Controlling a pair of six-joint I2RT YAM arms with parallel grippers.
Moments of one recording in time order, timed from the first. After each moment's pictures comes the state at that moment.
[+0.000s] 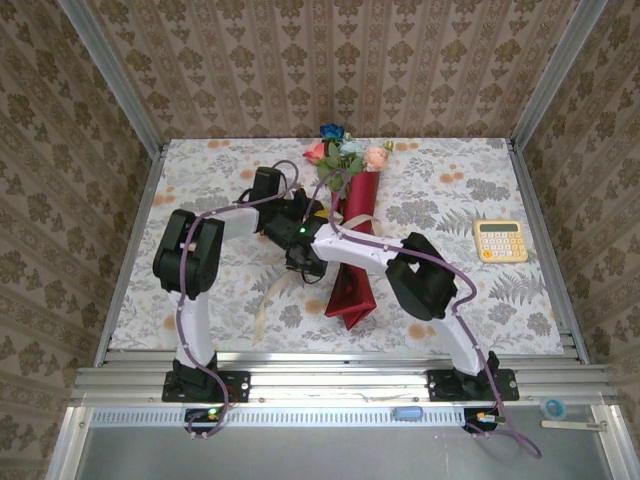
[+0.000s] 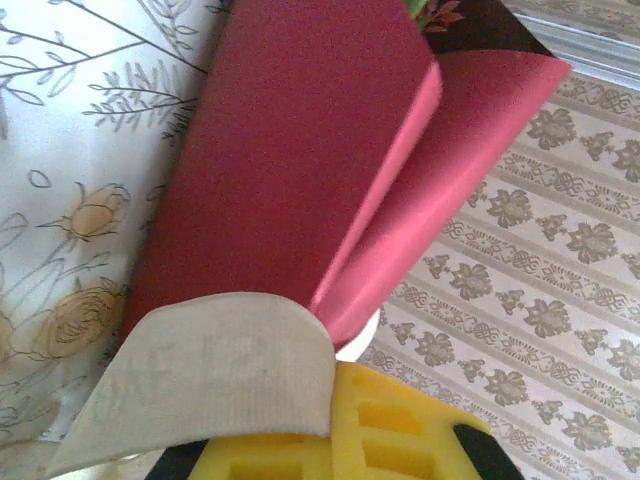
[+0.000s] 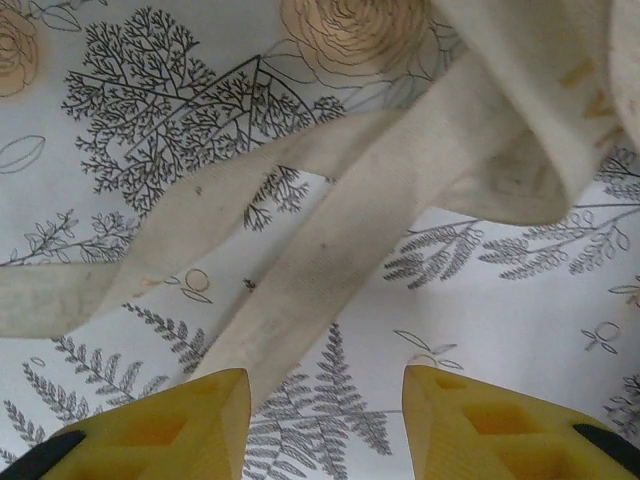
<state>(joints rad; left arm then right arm) -0.39 2.03 1.24 0.10 0.88 -1.31 0.91 2.24 1.84 -0.92 0.23 1.15</state>
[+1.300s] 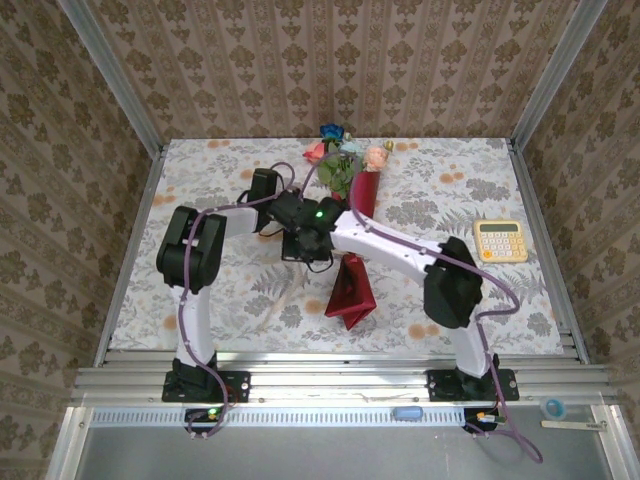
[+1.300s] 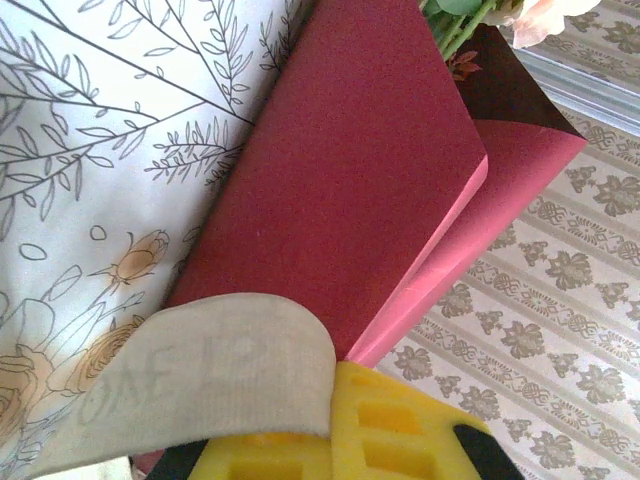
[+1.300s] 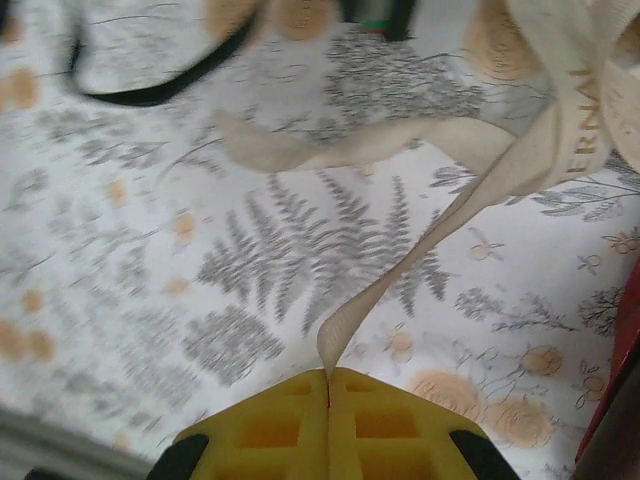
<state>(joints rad) -0.38 2.08 1.25 0.17 0.90 -1.38 0.91 1.99 1.85 -0.97 0.02 0.89</state>
